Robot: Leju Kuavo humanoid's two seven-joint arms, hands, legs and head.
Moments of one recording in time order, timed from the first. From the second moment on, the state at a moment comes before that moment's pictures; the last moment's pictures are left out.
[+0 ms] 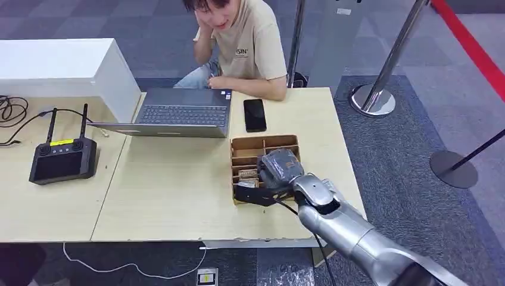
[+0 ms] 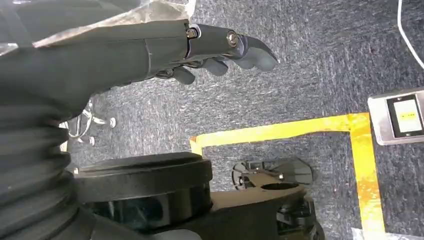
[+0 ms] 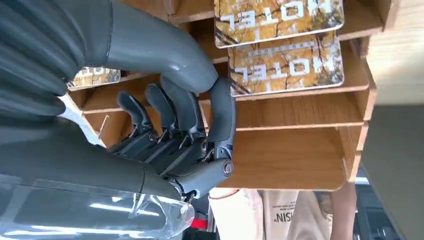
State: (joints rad) left arm -0.11 -0.01 -1.19 -0.22 0.88 0.57 0.09; right arm -0.66 -0.17 0.93 -1.02 0.81 -0.29 0.22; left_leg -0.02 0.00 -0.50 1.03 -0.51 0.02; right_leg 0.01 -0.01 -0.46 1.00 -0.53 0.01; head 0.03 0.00
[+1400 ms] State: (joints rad) left arm -0.11 -0.01 -1.19 -0.22 0.88 0.57 0.09; right arm -0.67 -0.17 0.93 -1.02 0.80 -0.28 0.22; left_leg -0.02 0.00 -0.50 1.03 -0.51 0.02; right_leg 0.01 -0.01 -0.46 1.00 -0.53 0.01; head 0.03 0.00
